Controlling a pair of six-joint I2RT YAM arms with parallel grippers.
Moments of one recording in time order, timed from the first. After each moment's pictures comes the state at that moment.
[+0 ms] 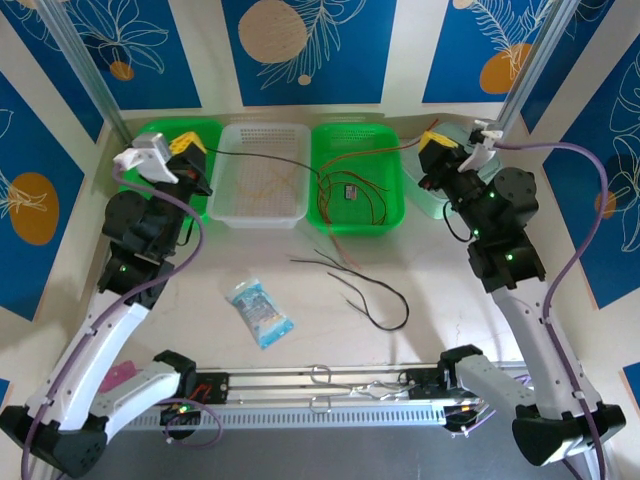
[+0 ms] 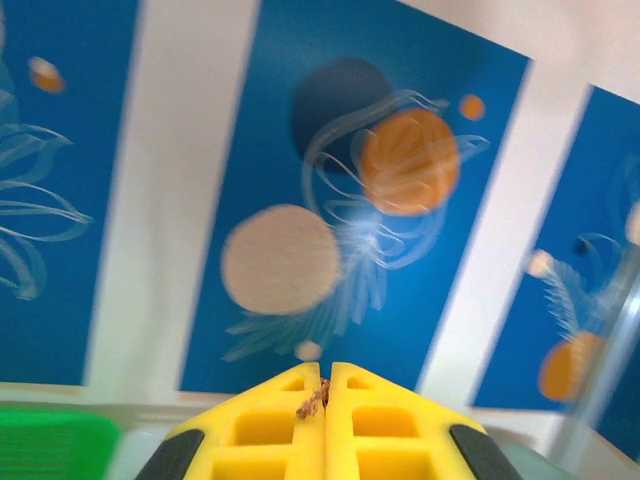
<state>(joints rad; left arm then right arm) -0.40 0.89 1.04 0.12 -0.24 -0.21 0.24 0.92 1.13 -0.07 -0.14 0.40</state>
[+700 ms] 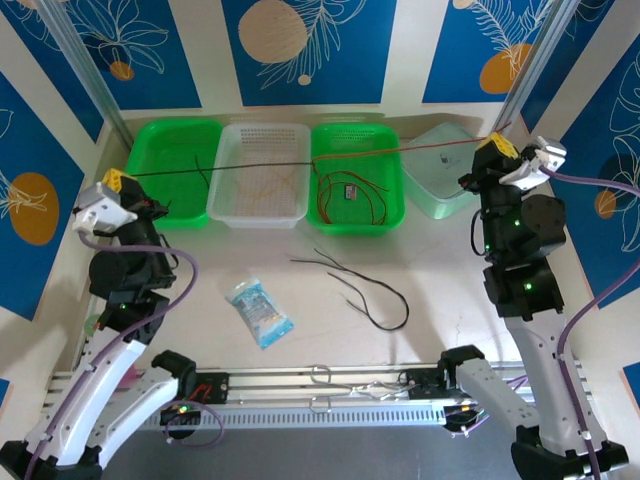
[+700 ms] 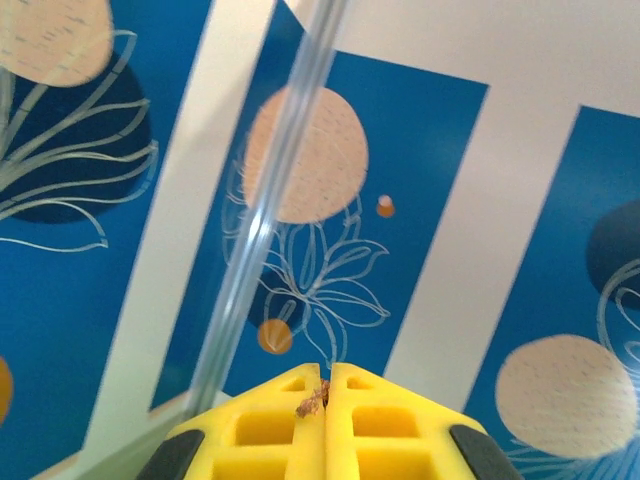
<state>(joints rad) -0.40 0.66 0.76 0.46 -0.82 0.03 0.19 0.78 1.10 -0.09 0.31 0.30</state>
